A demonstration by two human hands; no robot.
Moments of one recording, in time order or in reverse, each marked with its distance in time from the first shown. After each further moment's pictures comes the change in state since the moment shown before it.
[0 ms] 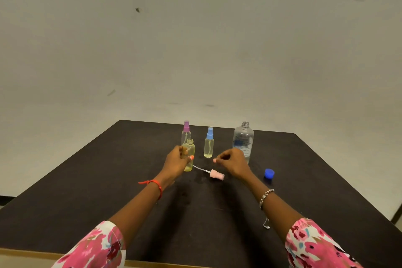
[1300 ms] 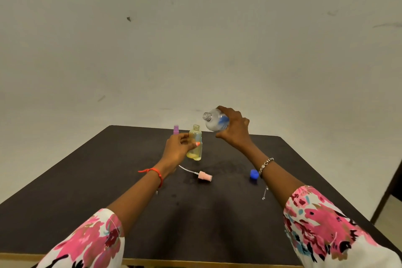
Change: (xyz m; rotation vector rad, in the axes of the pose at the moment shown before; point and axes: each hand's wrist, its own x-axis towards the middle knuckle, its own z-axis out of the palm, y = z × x) left_hand -0.012 0.058 0.011 -0.172 0.000 0.164; right_hand 0.018 -0.057 -0.075 -0.231 0.290 -0.304
